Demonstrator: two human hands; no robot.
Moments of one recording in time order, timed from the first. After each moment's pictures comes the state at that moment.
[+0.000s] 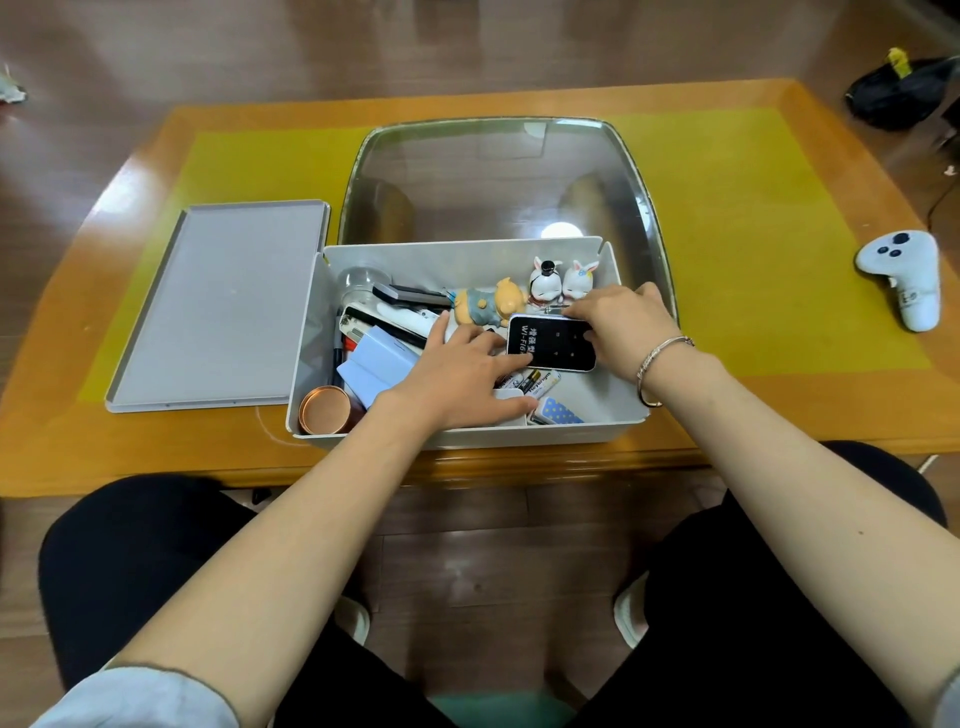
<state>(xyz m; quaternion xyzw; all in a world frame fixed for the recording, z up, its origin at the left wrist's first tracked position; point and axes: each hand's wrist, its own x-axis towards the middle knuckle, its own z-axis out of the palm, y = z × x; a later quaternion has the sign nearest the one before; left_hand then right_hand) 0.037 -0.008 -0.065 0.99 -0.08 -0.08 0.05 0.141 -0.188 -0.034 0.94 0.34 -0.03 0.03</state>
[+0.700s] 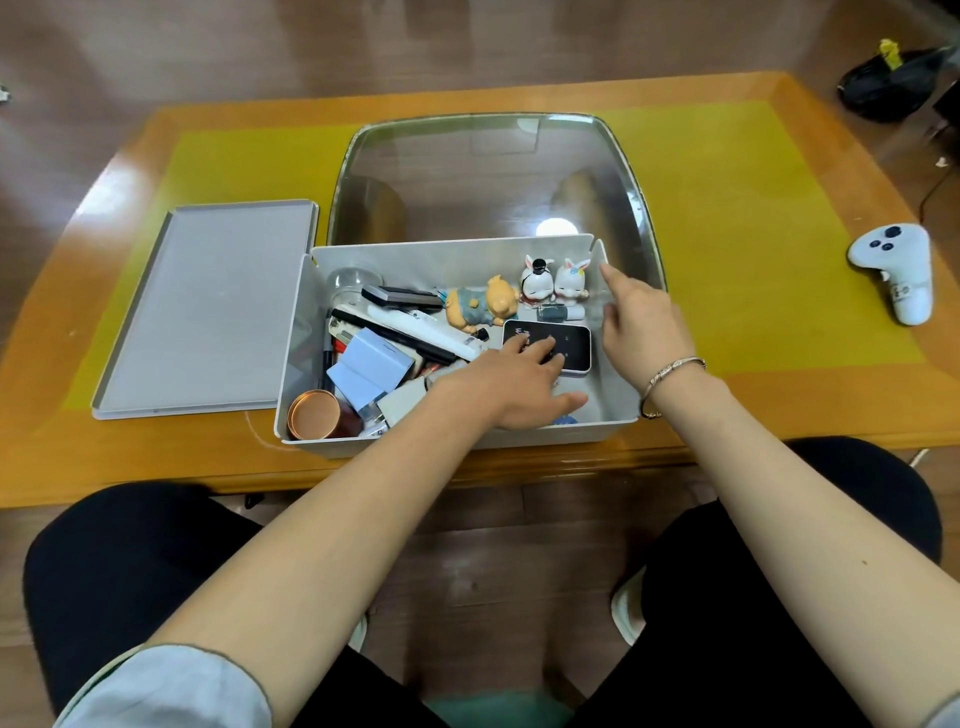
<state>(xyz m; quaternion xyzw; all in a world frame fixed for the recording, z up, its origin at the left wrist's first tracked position) 0.060 -0.060 -0.046 0.96 -0.10 -0.25 0.07 0.132 -0.205 -0.038 0.96 0.21 0.04 -0.16</state>
